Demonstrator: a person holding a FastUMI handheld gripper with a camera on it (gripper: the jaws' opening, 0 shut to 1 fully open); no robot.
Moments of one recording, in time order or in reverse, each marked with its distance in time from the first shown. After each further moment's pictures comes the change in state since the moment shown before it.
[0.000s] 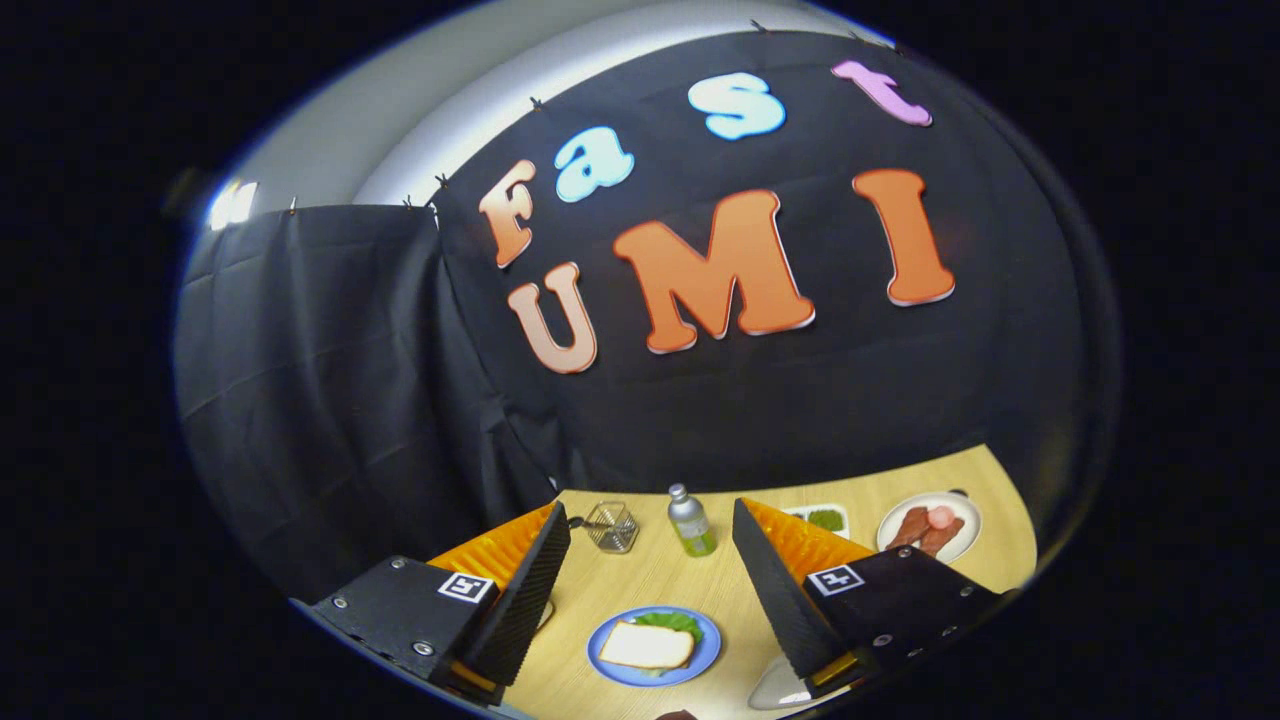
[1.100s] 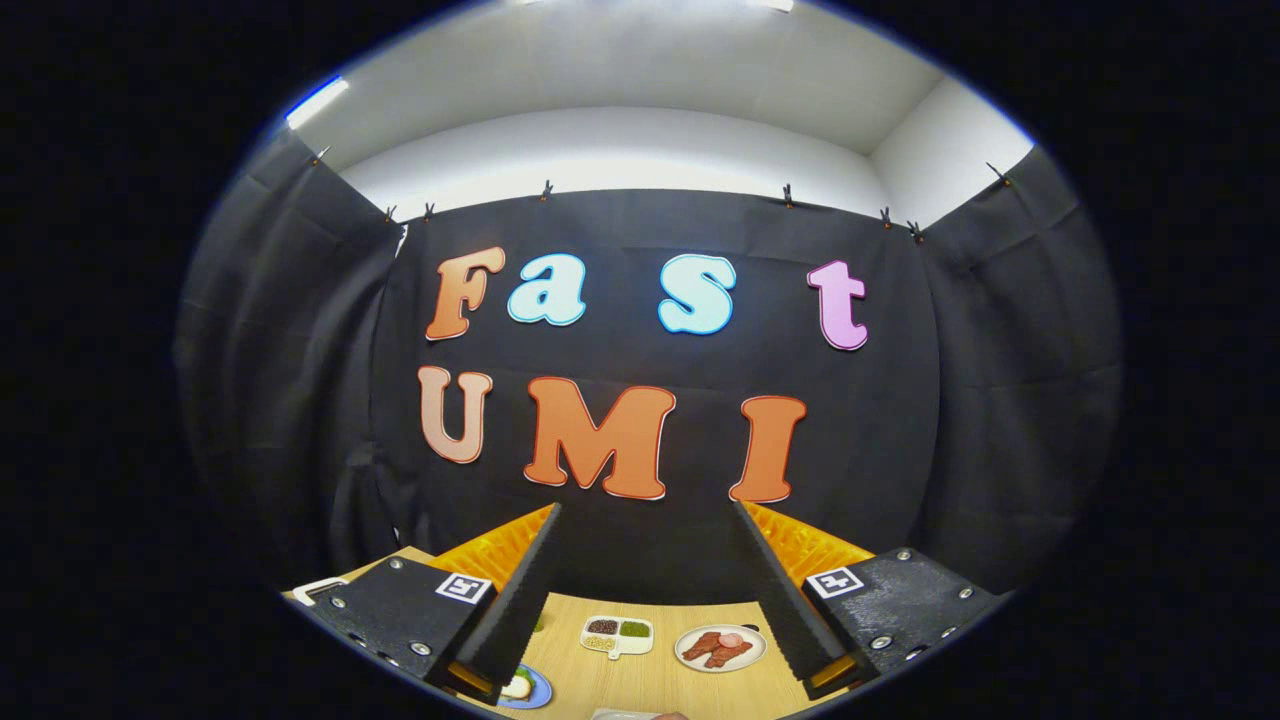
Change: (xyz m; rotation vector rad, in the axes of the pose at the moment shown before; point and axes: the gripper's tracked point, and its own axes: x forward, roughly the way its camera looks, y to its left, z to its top) arm -0.103 -0.033 0.150 -0.318 -0.303 -0.381
